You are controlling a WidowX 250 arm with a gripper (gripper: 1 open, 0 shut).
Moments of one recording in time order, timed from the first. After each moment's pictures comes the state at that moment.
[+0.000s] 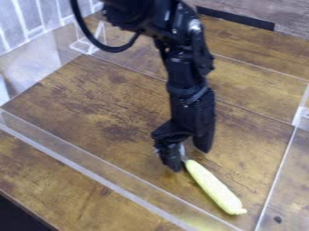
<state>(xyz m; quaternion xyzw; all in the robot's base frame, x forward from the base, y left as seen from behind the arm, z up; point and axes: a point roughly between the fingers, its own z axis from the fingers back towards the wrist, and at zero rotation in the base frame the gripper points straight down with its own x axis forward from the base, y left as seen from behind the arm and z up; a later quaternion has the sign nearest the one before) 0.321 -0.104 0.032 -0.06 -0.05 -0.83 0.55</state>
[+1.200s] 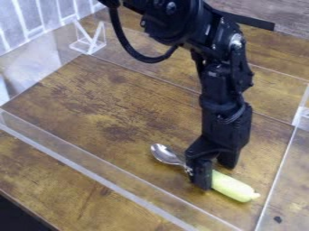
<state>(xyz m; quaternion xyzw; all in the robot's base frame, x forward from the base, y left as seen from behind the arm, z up) 0.323 -0.141 0.028 -0.05 -0.05 -0.80 0.59</state>
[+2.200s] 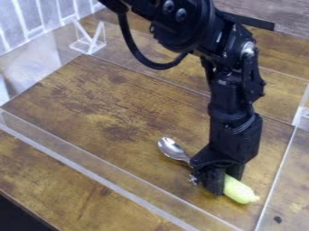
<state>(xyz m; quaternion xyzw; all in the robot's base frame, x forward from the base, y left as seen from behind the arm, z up) 0.312 -0.149 0.026 -0.06 -0.04 -0.82 0.56</state>
